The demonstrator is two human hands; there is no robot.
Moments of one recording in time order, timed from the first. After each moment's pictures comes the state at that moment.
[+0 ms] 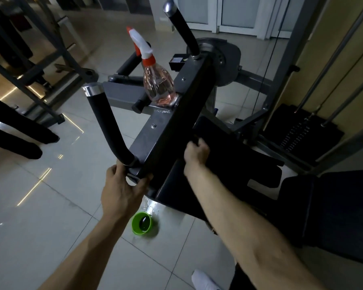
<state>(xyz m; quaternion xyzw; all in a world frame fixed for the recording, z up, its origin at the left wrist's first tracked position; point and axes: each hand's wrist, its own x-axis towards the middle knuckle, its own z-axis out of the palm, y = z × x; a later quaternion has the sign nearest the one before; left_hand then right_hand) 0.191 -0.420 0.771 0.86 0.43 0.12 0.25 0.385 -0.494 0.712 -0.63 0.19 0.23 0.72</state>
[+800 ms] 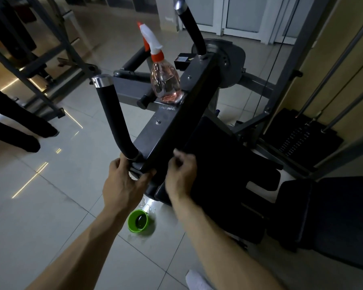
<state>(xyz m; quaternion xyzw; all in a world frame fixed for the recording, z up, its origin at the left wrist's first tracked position) 0.189 -0.420 0.773 0.86 0.42 0.13 0.26 0.296 -0.506 0.738 -0.73 0.03 0.12 0.68</state>
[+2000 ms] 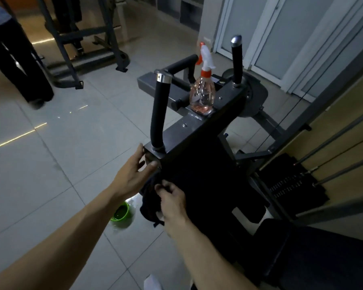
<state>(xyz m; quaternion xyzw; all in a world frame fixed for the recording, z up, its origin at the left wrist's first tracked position) 0.154 -0.418 0.777 0.77 0.35 0.15 0.52 0.222 -0.547 0.756 -0.64 0.06 0.46 0.62</state>
